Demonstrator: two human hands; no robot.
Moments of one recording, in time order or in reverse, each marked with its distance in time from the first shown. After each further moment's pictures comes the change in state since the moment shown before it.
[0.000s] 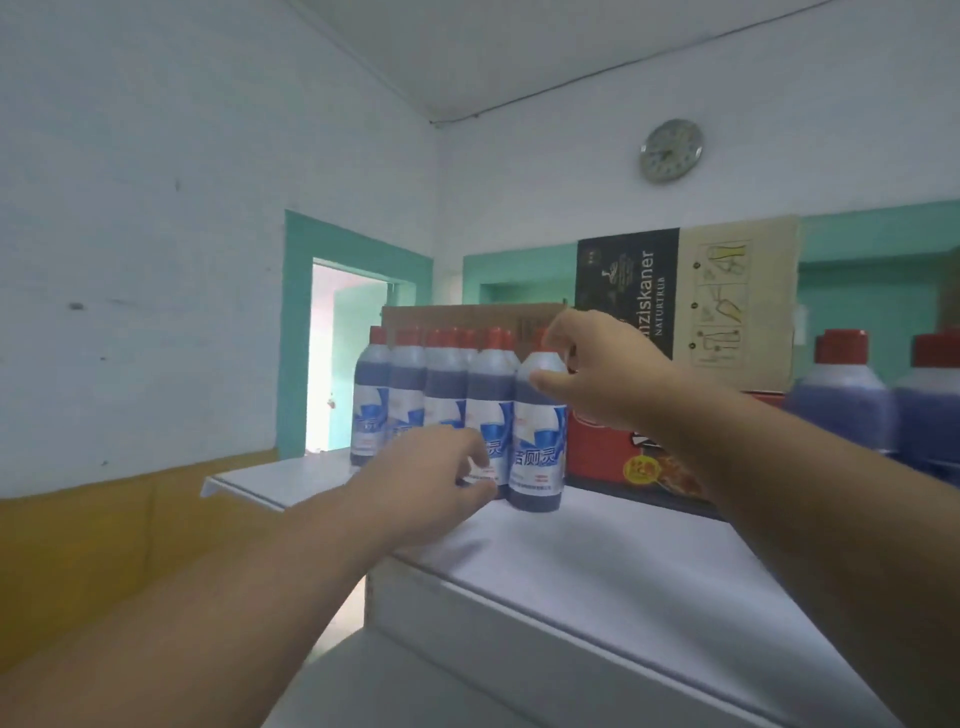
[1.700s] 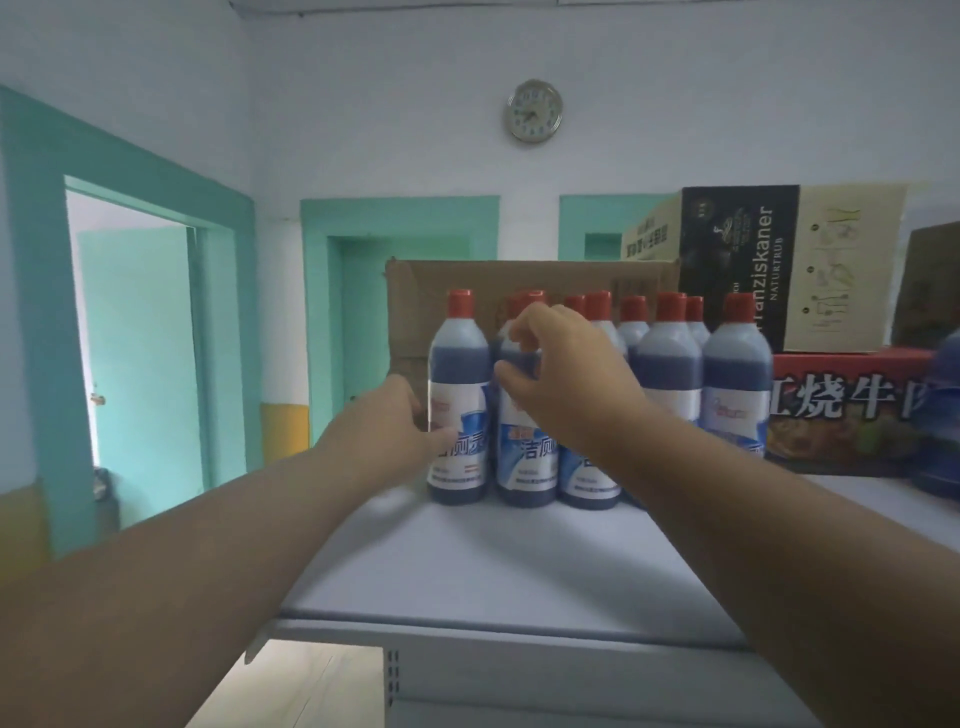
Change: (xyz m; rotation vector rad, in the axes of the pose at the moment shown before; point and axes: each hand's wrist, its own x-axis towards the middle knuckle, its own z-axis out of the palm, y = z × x) left_hand 0.175 -0.293 0.024 -0.359 -0.056 0.085; right_hand 0.143 -0.143 0.218 -0.261 0.219 0.279
